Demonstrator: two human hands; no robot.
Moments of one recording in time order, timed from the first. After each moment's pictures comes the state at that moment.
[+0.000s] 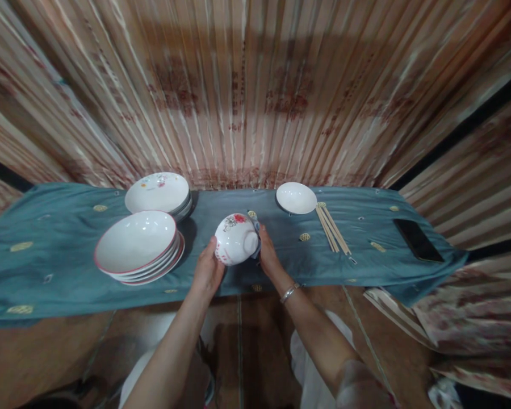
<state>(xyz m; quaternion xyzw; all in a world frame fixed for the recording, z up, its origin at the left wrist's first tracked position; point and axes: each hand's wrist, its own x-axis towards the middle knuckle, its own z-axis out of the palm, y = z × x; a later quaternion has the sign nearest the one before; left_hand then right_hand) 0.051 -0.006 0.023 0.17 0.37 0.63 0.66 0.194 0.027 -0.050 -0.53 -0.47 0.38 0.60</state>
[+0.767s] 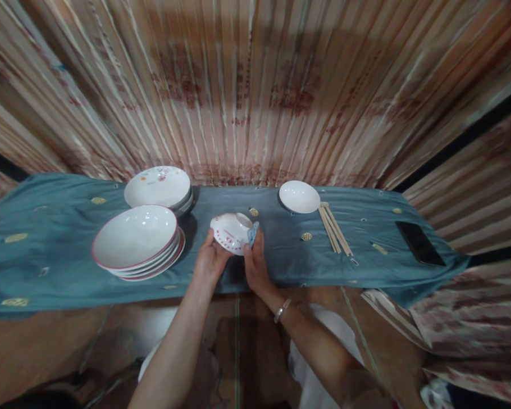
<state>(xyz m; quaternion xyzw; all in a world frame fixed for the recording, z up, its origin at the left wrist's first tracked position) 0.054 0.014 0.048 0.02 0.33 0.58 0.74 0.158 -0.031 -0.027 -0.58 -0.55 0.30 0.52</state>
